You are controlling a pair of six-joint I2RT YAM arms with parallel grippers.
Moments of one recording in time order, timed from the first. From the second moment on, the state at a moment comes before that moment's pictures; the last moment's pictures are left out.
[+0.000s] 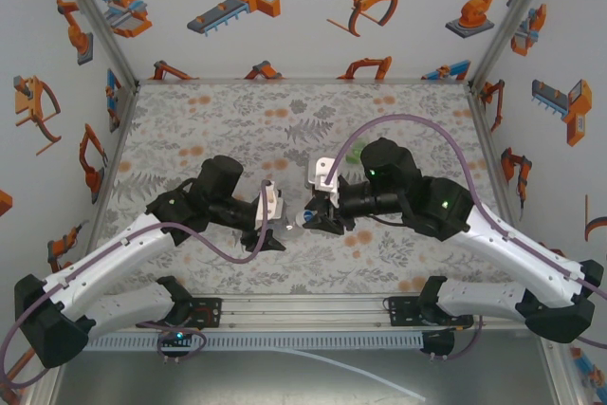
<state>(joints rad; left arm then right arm) -0.82 1.01 0.87 -0.55 0.76 0.60 1.02 1.08 1.26 -0.65 -0.47 -0.31</state>
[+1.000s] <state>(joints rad) -0.82 1.04 0.80 -0.41 0.52 0.53 1.01 1.08 1.14 -0.62 0.05 1.16</state>
